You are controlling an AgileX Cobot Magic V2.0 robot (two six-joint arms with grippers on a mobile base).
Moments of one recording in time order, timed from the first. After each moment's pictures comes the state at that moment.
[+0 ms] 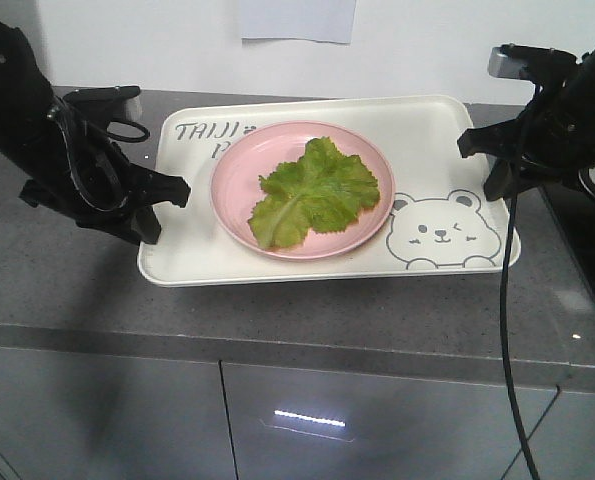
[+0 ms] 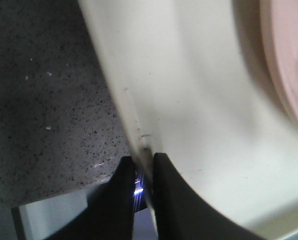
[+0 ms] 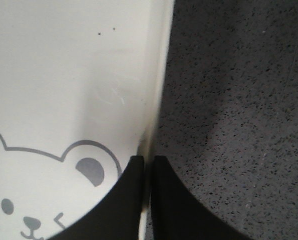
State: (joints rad) left arm -0.28 1.72 -1.58 -0.23 1.17 -0.02; right arm 0.03 1.83 -1.78 0.25 1.26 -0.16
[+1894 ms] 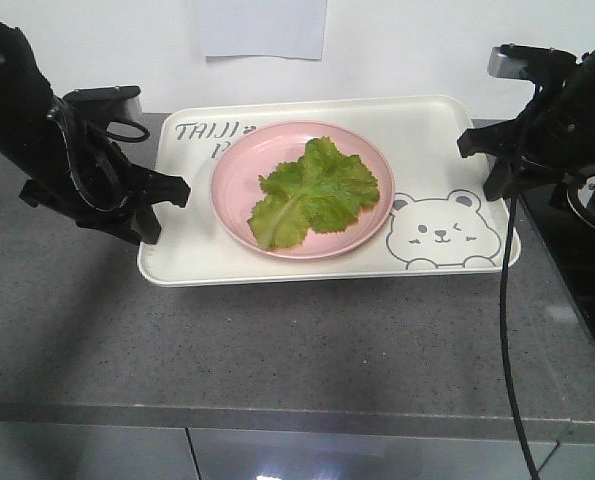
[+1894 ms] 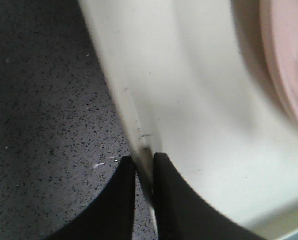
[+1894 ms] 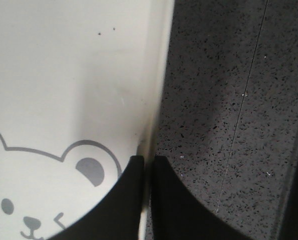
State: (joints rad) left arm -0.28 1.72 -1.58 -0.23 1.17 -0.02; right arm 0.03 1.83 -1.78 0.25 1.26 -0.16
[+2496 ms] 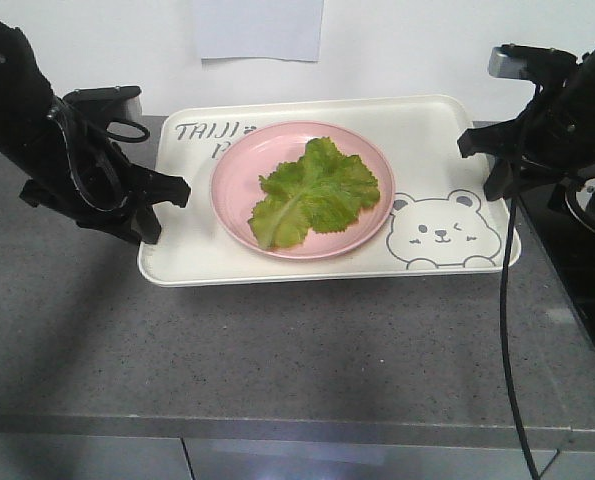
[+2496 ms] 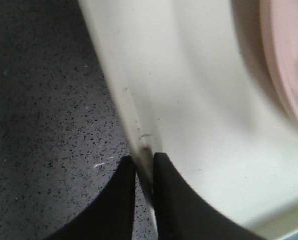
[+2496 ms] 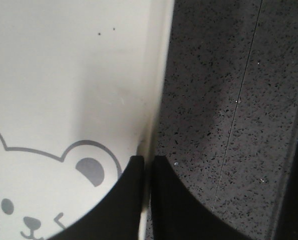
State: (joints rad) left arm -0.28 1.72 -1.58 -0.23 1.17 -0.02; right arm 0.03 1.83 -1.78 0.25 1.26 -0.16
